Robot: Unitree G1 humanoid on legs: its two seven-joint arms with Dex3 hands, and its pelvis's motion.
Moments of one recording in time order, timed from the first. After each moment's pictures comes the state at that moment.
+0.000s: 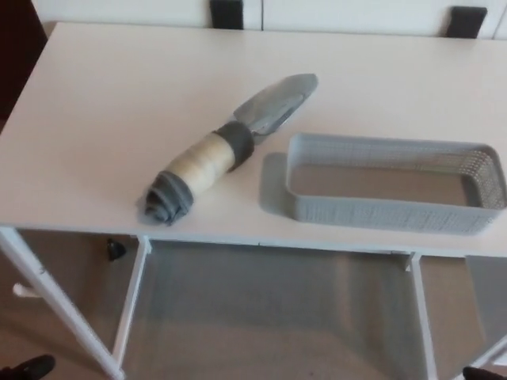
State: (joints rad) left_arm 0.28 0.31 0.28 0.60 -0.22 -0.16 -0.31; right_arm 0.46 -0.26 -0.15 0.29 0.12 -0.15 0.29
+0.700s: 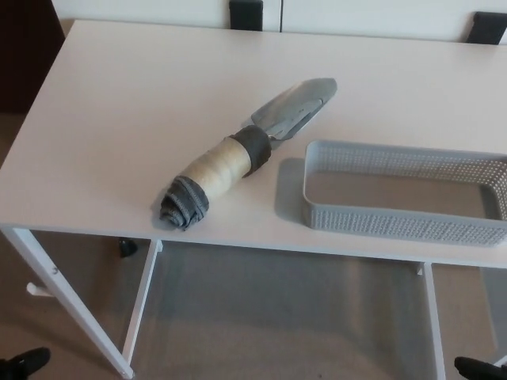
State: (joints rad) left_arm 0.27 0.32 0.28 0.60 -0.20 -0.19 -0.29; right_arm 0.42 -0.26 -0.14 0.31 0.12 -0.15 0.29
